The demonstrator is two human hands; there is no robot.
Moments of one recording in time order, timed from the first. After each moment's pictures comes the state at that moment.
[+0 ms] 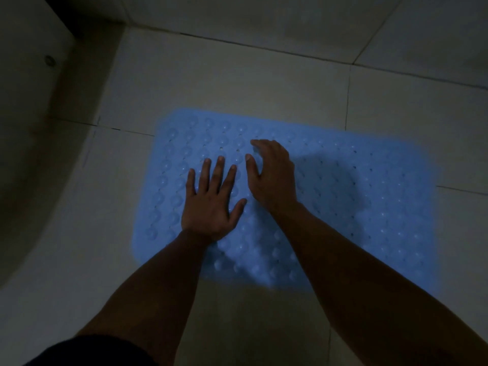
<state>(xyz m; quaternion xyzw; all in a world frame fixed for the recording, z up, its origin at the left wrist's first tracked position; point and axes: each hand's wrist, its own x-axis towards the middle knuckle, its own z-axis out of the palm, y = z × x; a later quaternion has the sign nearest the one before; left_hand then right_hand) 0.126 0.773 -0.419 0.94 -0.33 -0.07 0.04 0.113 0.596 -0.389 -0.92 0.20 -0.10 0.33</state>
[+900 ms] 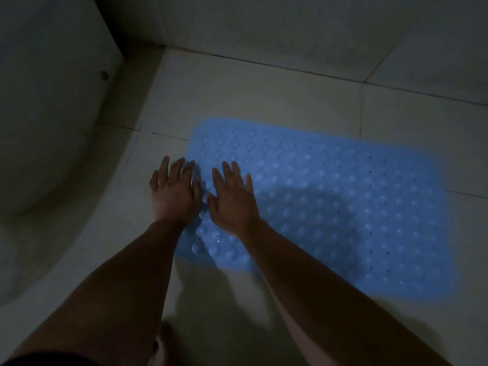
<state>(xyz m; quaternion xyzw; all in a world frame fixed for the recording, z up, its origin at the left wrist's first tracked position) 0.177 0.880 -0.384 0.98 -0.17 0.00 0.11 0.113 0.737 -0.387 -0.98 0.06 0.07 0.20</state>
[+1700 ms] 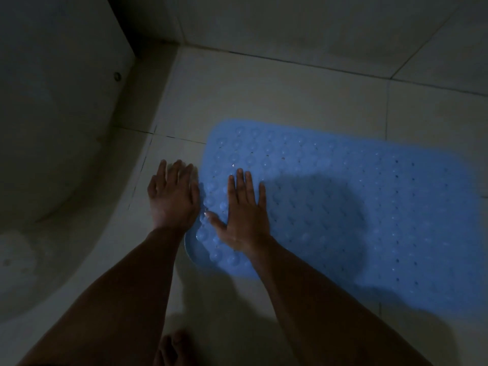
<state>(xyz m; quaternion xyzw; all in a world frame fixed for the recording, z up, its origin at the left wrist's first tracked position) 0.199 0.918 -0.388 0.98 -0.15 -0.01 0.09 0.111 0.764 -0.404 -0.98 0.08 0.11 0.16</state>
